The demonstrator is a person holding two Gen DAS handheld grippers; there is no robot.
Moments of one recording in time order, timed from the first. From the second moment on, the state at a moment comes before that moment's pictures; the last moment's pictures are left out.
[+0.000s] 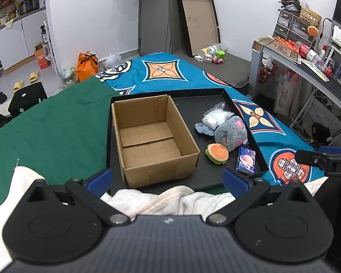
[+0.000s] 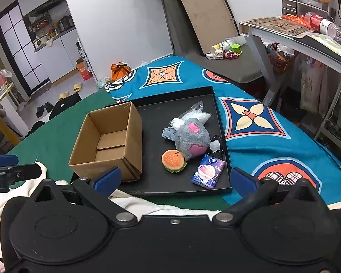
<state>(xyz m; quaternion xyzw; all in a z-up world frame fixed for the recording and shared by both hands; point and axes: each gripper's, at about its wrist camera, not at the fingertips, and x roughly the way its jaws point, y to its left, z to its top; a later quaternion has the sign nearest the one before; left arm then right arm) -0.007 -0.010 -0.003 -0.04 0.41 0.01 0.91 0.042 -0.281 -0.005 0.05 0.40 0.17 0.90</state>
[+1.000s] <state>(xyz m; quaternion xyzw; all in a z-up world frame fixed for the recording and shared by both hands) -0.011 -0.016 -0.004 -0.04 0.41 0.00 0.91 0.036 -0.276 -0.003 0.04 0.40 0.17 0.90</state>
